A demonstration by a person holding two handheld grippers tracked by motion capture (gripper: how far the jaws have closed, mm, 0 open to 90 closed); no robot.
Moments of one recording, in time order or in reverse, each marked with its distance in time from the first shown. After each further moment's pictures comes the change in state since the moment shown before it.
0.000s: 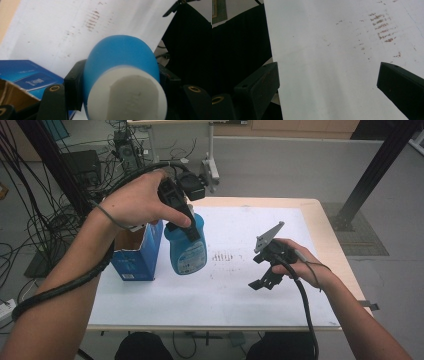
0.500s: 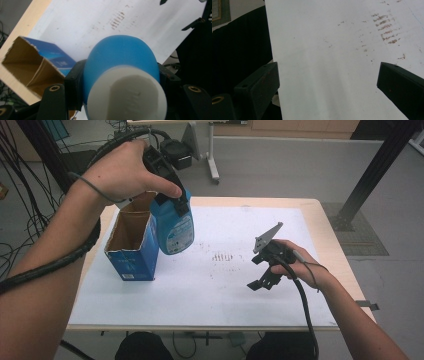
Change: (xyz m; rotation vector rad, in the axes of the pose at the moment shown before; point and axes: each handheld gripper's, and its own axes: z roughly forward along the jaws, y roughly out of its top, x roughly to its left) left arm 0.027 0.001 -0.042 0.027 0.106 -0.170; right arm -0.003 0.000 0.006 -0.010 0.018 0.006
